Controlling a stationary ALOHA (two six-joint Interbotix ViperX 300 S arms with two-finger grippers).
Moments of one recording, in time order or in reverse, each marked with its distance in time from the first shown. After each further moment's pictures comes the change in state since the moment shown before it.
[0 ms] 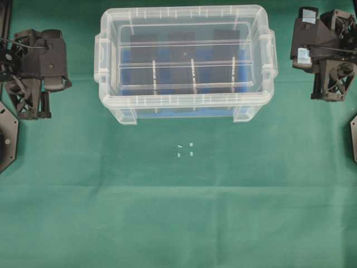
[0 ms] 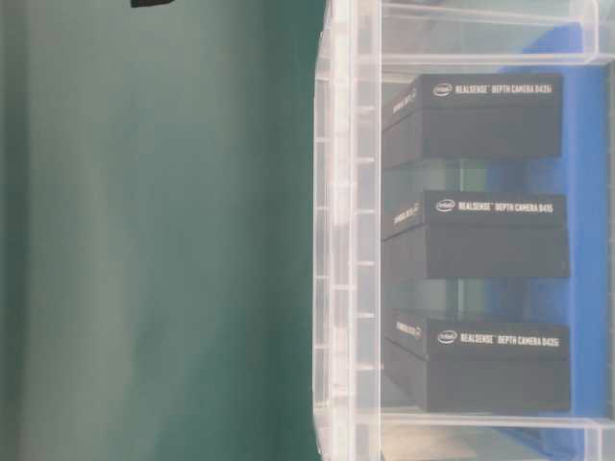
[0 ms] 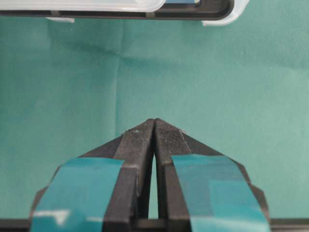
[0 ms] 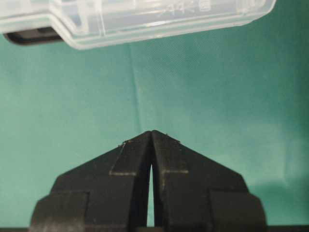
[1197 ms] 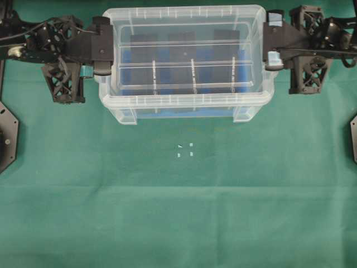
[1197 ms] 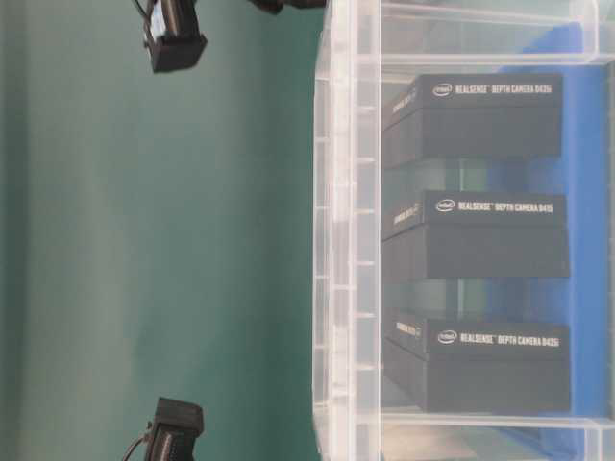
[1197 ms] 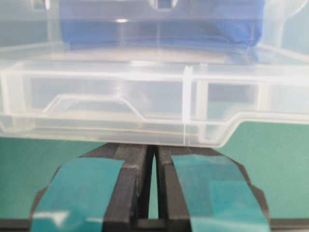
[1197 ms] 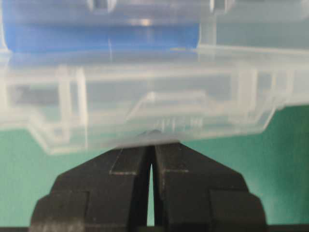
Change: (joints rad) left arm 0.038 0.301 -0.209 0.002 0.009 0.075; right arm 0.000 0.193 -0.101 0.000 -0.097 -0.097
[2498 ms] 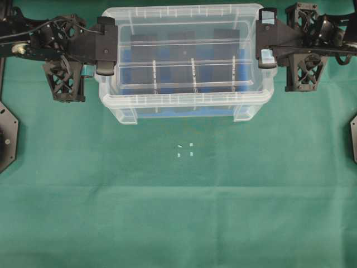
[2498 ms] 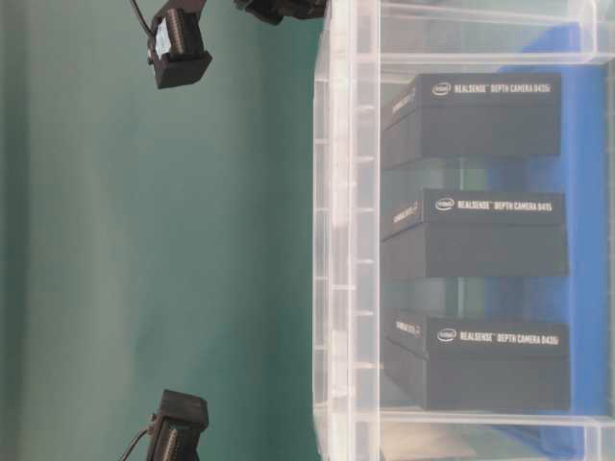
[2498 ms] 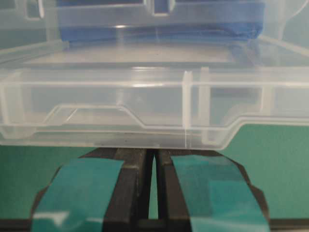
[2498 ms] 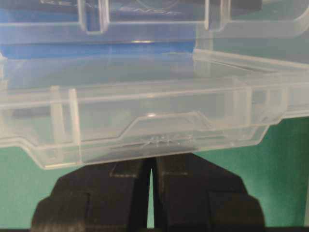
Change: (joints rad) left arm -0.002 0.018 -0.021 0.003 0.025 0.018; right arm 0.009 0.021 -0.028 0.000 -0.008 0.009
